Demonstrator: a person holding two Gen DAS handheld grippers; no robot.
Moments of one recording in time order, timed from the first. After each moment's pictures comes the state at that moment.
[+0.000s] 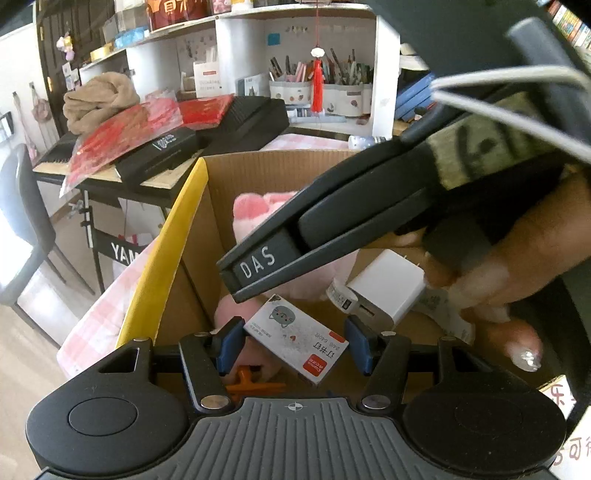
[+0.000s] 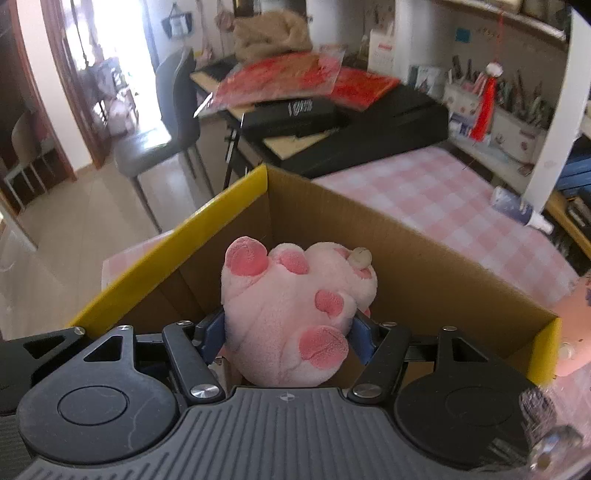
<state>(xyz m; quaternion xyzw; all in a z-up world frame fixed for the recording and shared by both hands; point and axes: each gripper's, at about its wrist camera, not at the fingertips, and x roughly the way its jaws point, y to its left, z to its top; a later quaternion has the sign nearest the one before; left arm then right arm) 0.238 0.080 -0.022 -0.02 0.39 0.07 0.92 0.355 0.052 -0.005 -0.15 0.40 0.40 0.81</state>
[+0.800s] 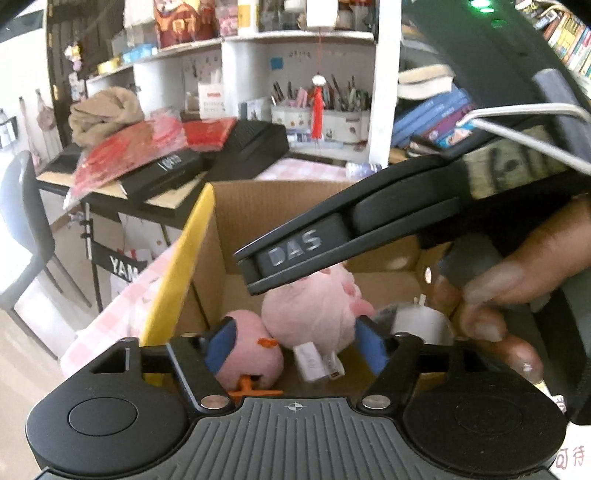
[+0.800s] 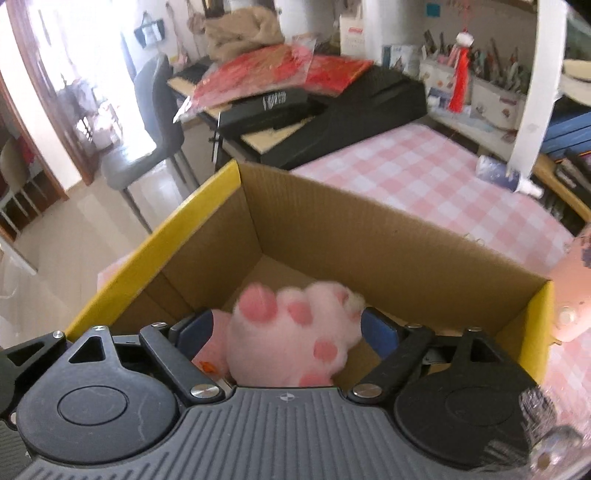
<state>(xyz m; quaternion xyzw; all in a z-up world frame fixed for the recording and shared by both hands) 0.222 0.080 -0.005 -0.03 0.35 0.08 0.93 0.353 0.029 0.007 -0.10 0.41 0.37 0.83</state>
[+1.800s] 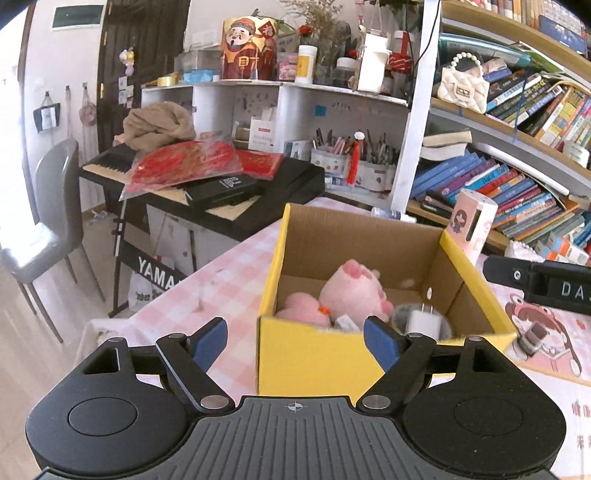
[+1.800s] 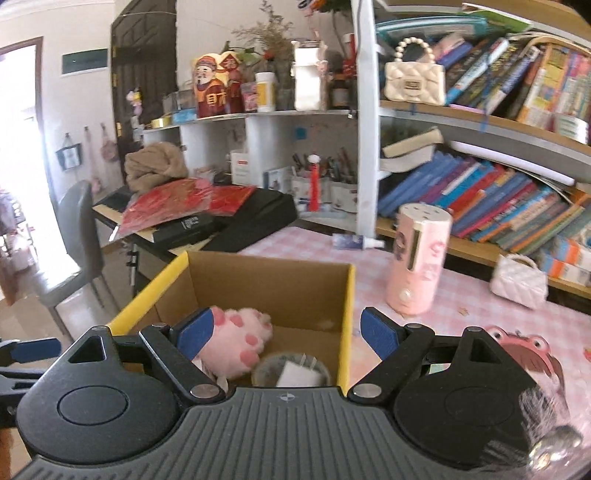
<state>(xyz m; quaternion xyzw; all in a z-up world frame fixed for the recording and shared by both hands) 0.109 0.118 0.022 -0.08 0.28 0.10 0.95 0.190 -0.079 0.056 -0.02 0.24 0.20 0.95</state>
